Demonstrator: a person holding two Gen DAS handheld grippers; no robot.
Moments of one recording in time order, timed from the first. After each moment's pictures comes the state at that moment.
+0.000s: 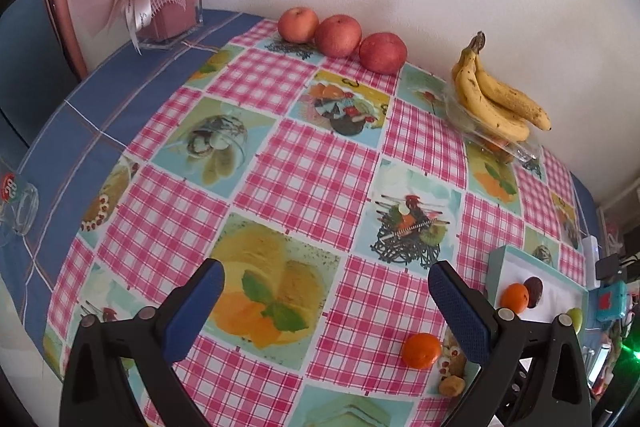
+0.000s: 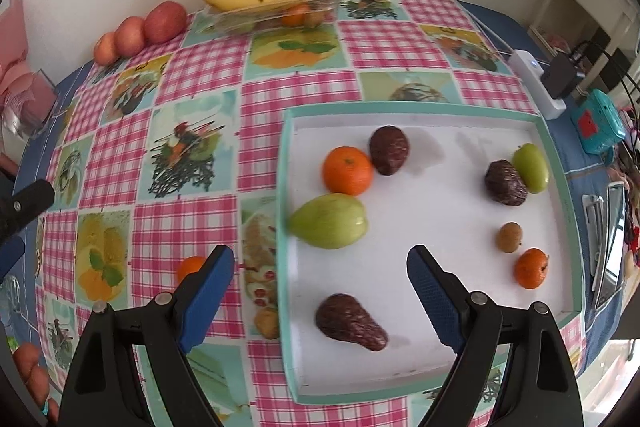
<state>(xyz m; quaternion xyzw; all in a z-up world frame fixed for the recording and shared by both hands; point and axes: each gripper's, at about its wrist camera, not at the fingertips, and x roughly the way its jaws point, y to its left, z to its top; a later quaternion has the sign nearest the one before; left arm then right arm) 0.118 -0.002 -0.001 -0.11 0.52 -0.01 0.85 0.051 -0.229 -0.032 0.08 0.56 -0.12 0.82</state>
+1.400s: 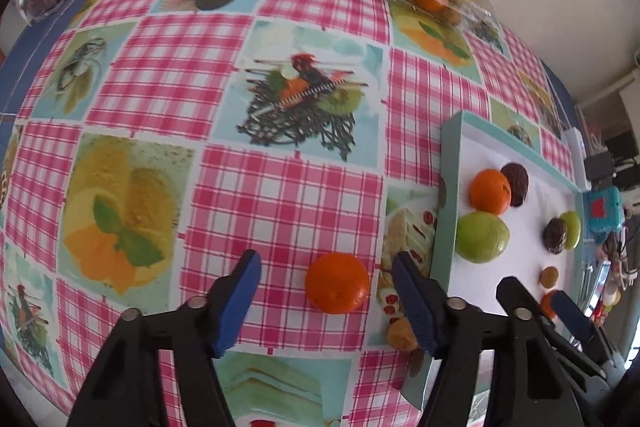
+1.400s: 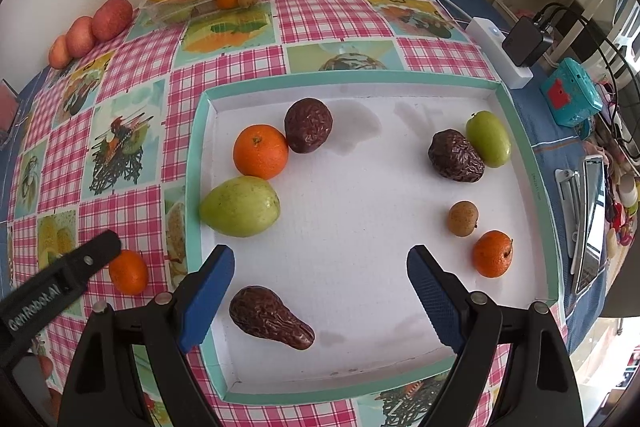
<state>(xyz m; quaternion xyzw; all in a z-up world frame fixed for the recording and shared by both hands) 0.108 -0.103 -0.070 -0.06 0.64 -0.12 0.76 0.037 -0.275 -0.047 0.09 0.58 -0.18 0.79</state>
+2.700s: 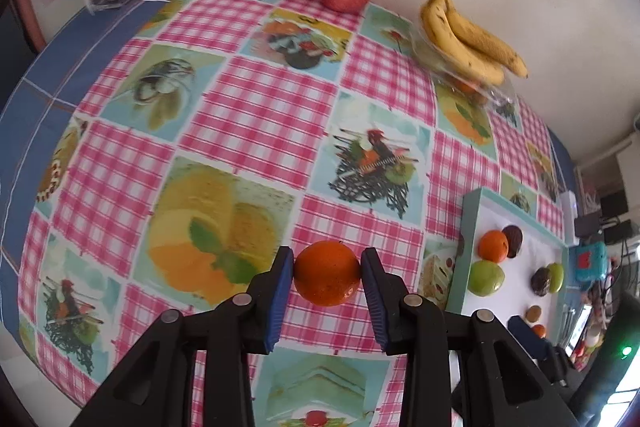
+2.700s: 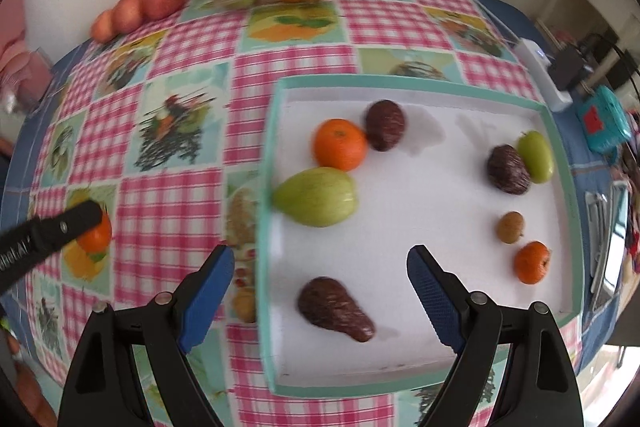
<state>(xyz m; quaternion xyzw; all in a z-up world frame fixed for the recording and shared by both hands) 0.111 -0.017 -0.022 -0.12 0.59 -0.07 0.80 0.041 -0.223 -0.047 0.07 0.58 -0.09 0.81</state>
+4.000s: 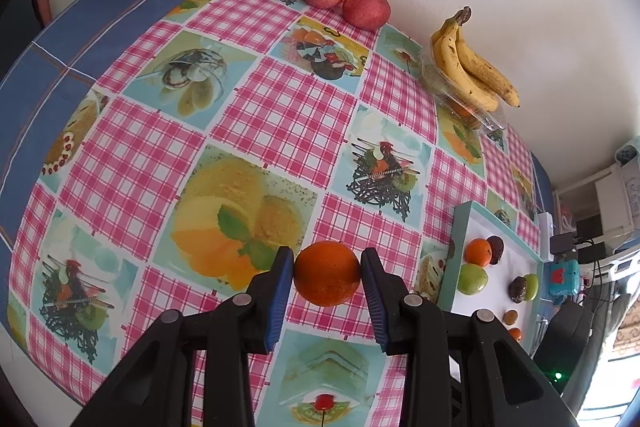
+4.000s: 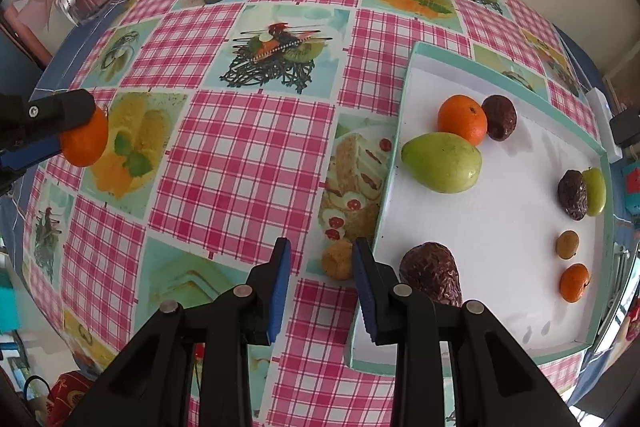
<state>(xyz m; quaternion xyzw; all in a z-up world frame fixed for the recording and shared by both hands) 0.098 0.022 -0.014 -0.18 0.58 -0.08 0.79 0.032 -0.166 -0.067 0.00 0.61 0.01 0.79</state>
